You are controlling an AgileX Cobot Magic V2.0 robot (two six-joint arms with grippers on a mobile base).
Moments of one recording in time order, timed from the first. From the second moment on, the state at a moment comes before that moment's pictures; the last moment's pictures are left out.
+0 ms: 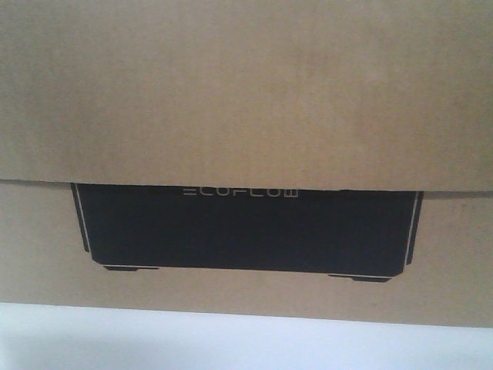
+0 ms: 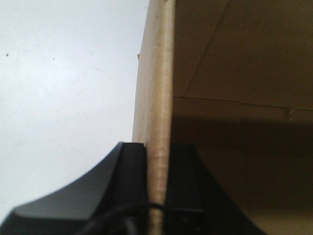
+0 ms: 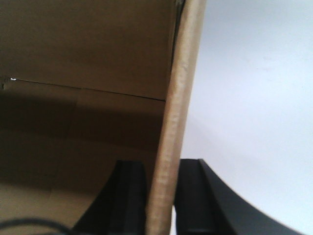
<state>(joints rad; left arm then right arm) -0.24 1.44 -1.23 0.00 0.60 -0.15 0.10 1.39 -1.22 0.03 0.72 0.06</state>
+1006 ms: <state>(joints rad) -0.25 1.45 -1.33 -0.04 0.68 -0.15 0.11 1.40 -1.33 -0.13 0.88 0.11</state>
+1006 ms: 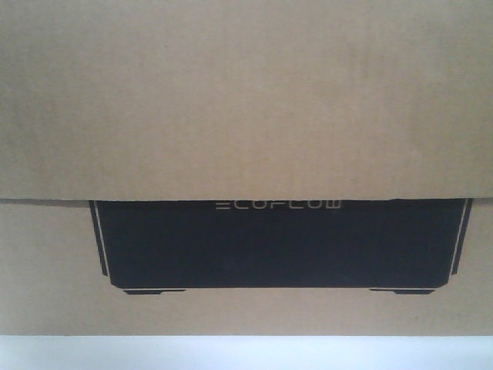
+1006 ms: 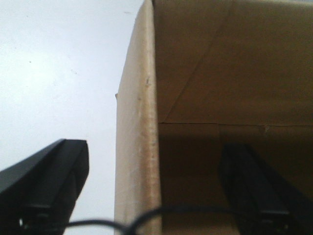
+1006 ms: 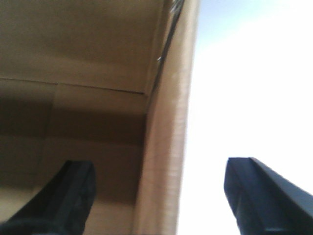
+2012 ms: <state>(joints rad) -0.25 0.87 -0.98 0.13 0.58 -0.15 0.11 0.85 -1.05 -0.17 0.75 0.14</state>
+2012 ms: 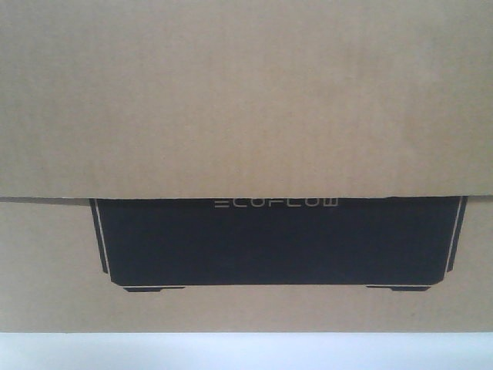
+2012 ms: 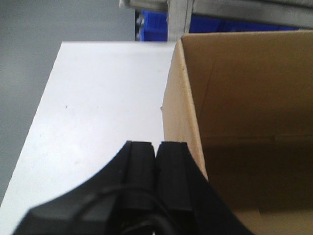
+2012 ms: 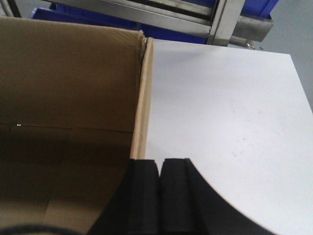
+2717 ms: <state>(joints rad) -0.25 0.39 -0.33 0.14 0.13 -0.15 0.11 0.12 -0.36 -0.17 0.49 0.14</state>
